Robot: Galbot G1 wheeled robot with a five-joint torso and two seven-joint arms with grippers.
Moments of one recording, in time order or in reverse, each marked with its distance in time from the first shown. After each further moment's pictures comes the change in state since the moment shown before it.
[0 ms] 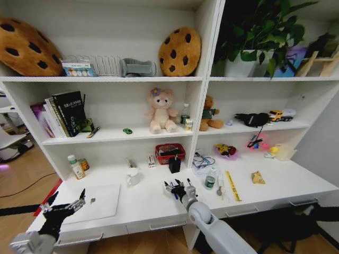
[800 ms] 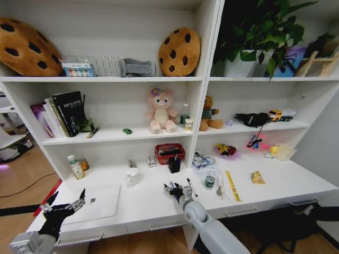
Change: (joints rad) left arm 0.000 0.000 0.000 0.000 0.000 0.000 0.000; right arm 0.030 0.053 -0.014 -0.064 0.058 -0.062 0.053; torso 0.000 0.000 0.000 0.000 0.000
